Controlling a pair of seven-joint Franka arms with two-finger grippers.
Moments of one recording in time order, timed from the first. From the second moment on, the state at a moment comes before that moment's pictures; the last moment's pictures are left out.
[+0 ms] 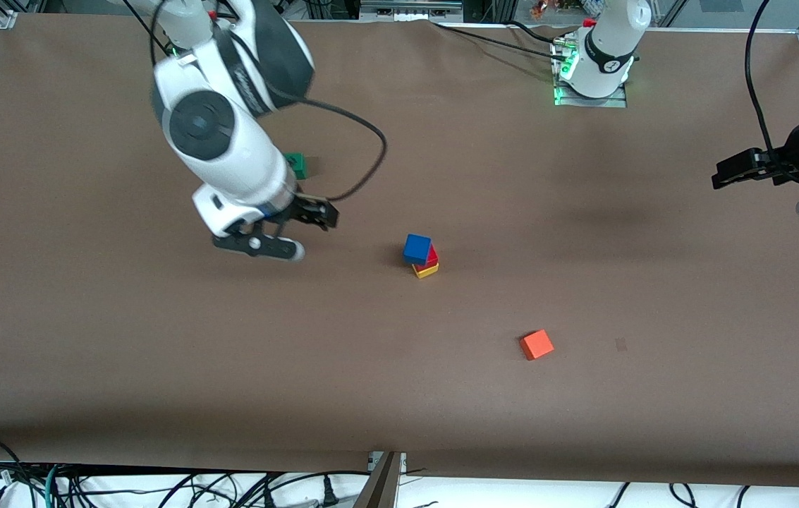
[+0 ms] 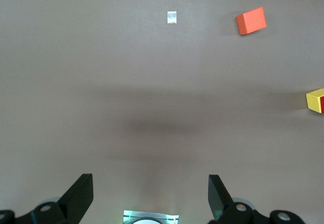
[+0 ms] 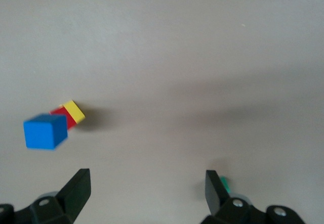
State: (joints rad) left arm 0.04 0.12 -0.03 -1.45 -0.02 1.41 -0.09; right arm 0.67 0.38 -0.21 -1.37 0.18 1.68 0.61
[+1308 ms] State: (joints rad) left arm 0.04 0.14 -0.03 -1.43 -0.02 1.41 -0.09; right arm 0.47 -0.04 -0.25 -1.77 0.09 1.61 0.22
